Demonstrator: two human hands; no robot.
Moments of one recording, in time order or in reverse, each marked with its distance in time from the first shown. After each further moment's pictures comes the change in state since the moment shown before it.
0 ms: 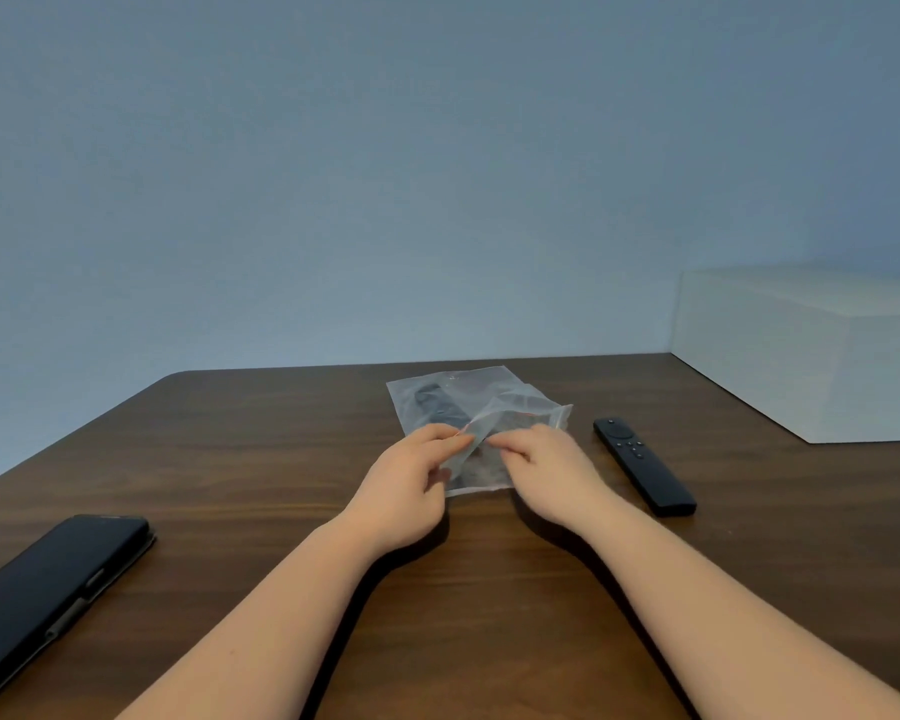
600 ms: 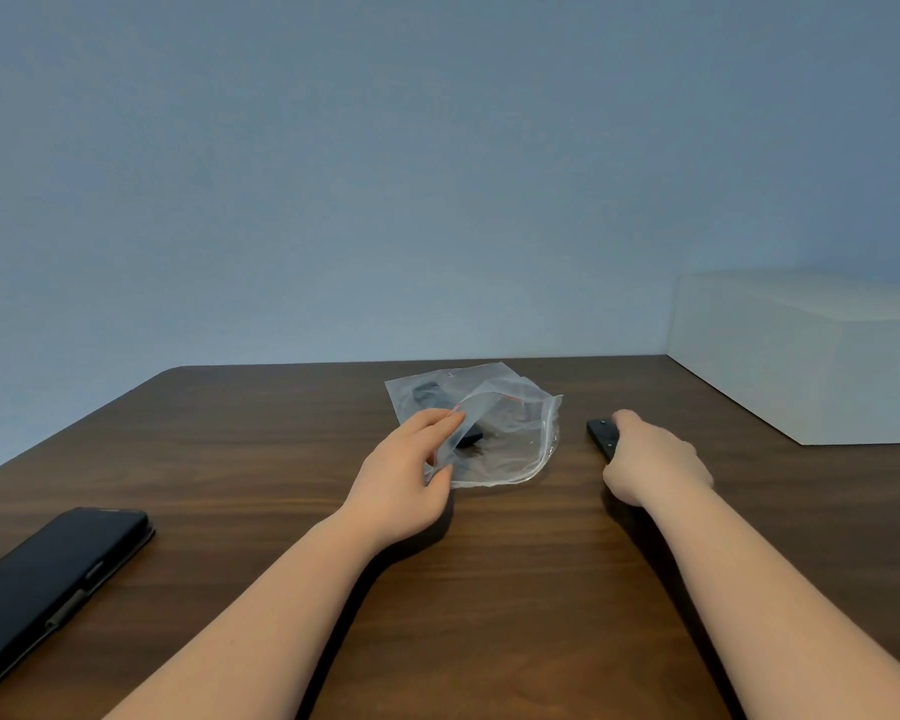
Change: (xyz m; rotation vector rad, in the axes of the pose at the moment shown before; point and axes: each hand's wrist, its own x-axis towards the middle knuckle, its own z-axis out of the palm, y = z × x) left_hand -0.001 0.001 0.000 0.012 0.094 0.003; right_hand -0.013 0.034 -0.051 -0.242 -0.036 0.659
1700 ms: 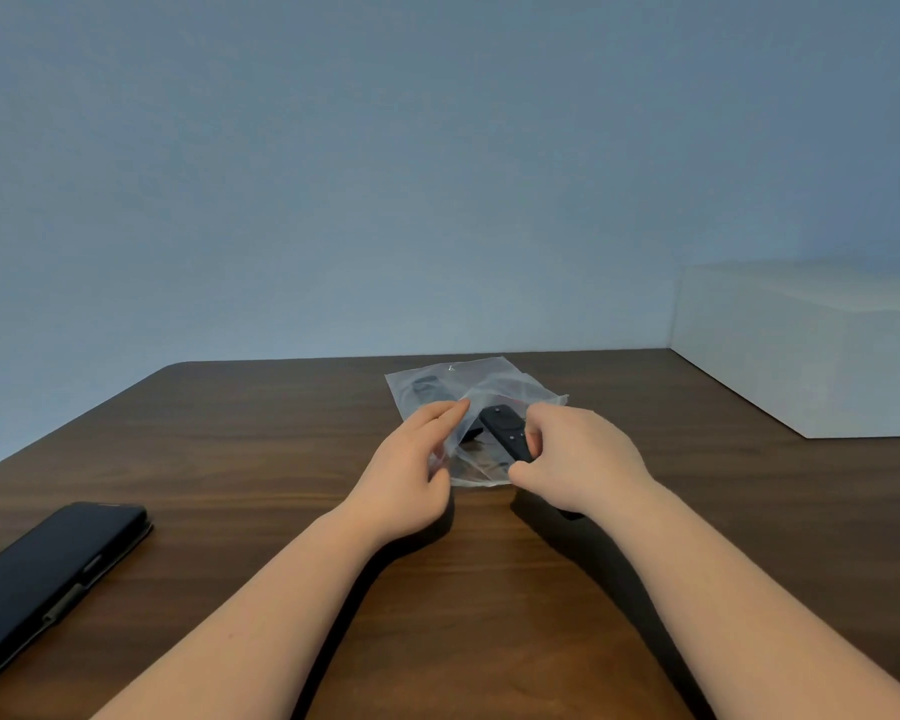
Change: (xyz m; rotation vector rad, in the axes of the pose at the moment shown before) left_hand 0.001 0.007 0.001 -0.060 -0.070 -0.008; right_hand -0.044 -0.037 -0.001 0.038 0.095 -0.583
